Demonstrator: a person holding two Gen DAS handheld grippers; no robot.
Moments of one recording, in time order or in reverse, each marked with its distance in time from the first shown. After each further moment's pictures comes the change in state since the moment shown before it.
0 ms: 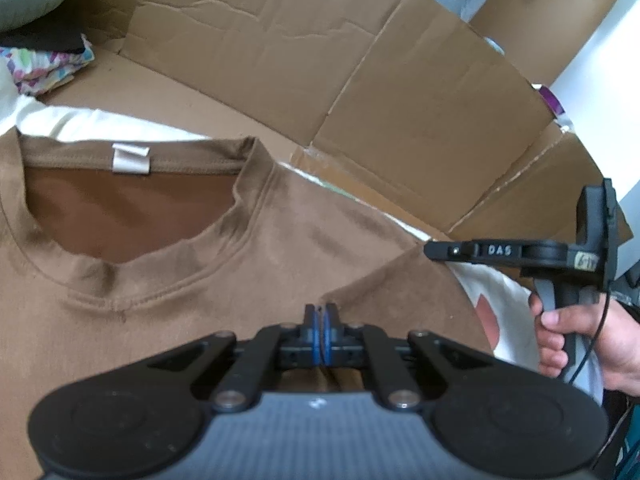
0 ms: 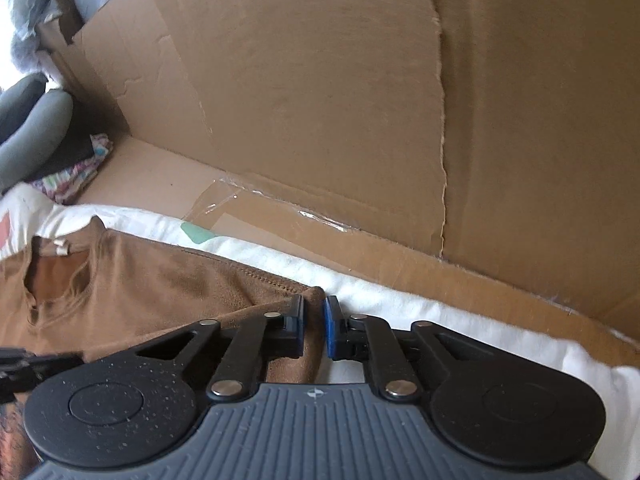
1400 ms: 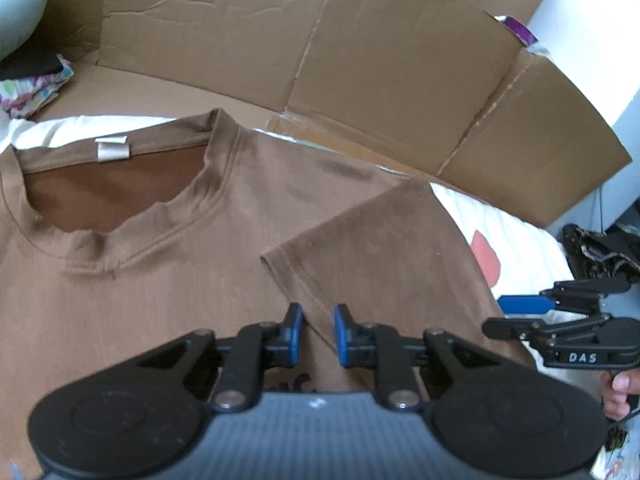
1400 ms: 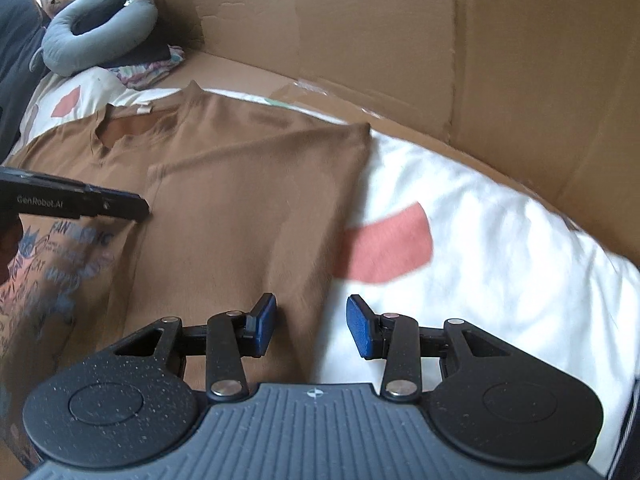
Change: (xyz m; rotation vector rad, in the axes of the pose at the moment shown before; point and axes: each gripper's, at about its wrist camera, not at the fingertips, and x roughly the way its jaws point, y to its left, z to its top) left arm -0.009 -0.035 -0.023 0.149 0.089 0.060; right arm -0.097 0.018 -0.104 -0.184 0.078 0.021
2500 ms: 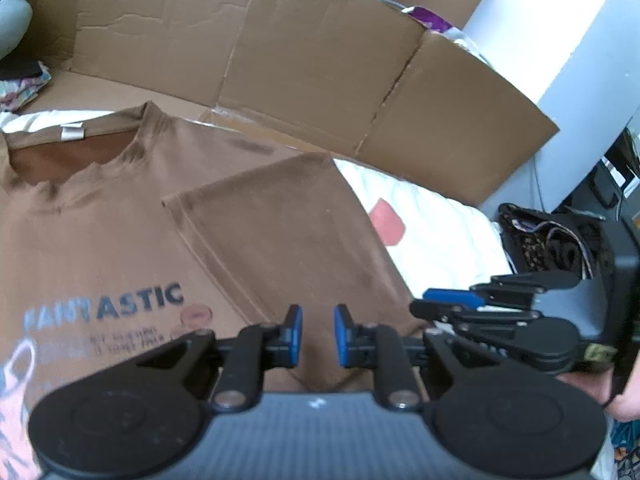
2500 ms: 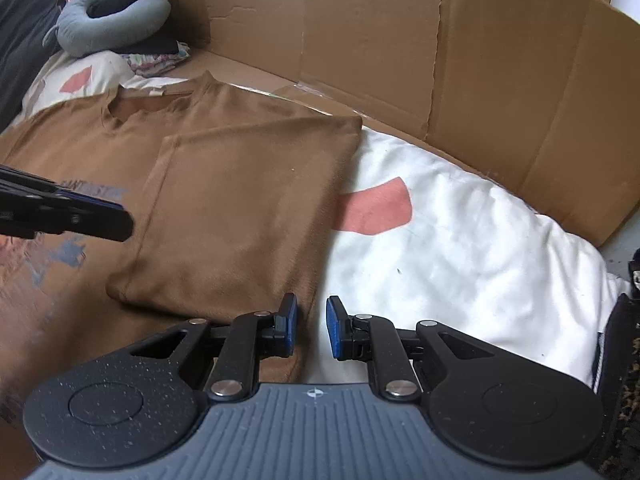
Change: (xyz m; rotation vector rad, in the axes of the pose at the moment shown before) left arm -0.046 -0.071 -0.056 0.008 -0.051 -0.066; right arm -0.033 0.019 -0.040 -0.080 -0.071 -0.099
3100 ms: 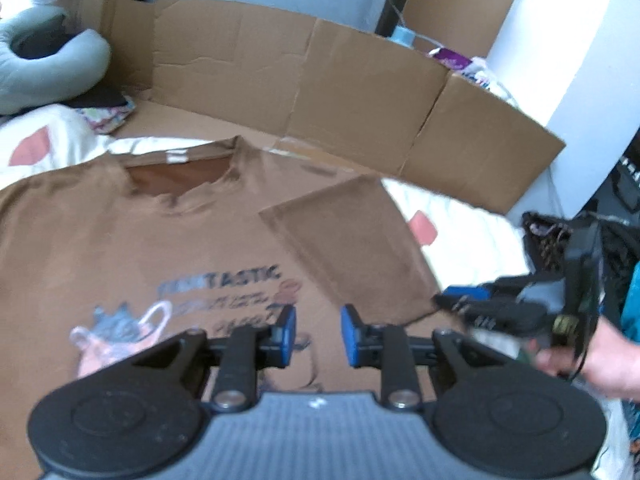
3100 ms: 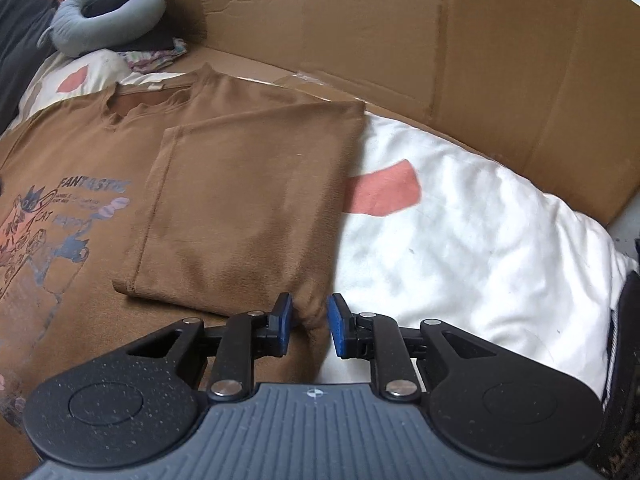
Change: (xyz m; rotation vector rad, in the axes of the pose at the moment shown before) left arm -0.098 0.014 -0.015 -0.013 -0.028 0.189; right arm 0.003 0.000 -0.010 0.060 0.023 0.009
